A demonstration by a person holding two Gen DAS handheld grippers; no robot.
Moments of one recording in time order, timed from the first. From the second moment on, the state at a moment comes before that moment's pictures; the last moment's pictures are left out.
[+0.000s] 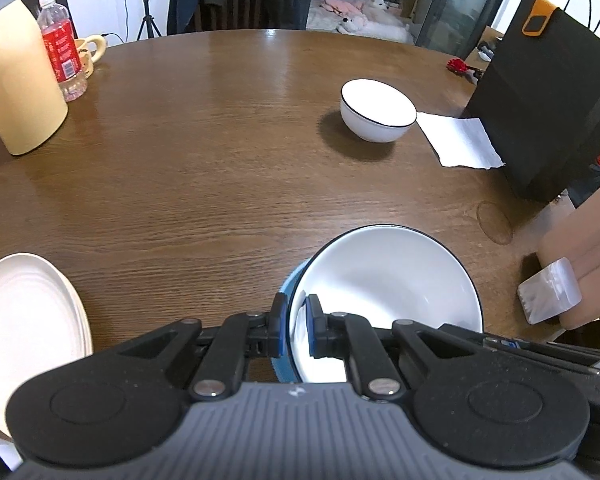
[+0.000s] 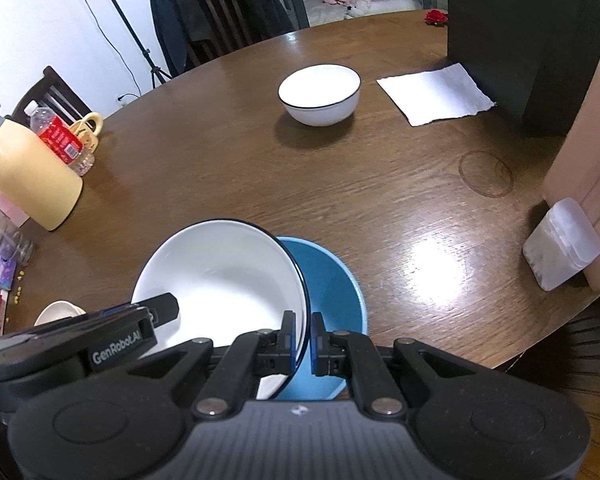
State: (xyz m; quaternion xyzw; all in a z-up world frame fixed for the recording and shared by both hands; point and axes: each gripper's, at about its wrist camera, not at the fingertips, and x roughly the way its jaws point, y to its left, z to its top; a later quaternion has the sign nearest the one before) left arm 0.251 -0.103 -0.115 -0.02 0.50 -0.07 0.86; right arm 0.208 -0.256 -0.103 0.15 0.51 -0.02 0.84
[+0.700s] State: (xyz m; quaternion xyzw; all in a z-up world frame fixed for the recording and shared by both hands) left arm 0.262 -0.110 -0.147 -0.01 0.51 -0.08 0.86; right arm 0.221 -0.265 -0.136 0.15 0.53 -0.03 0.83
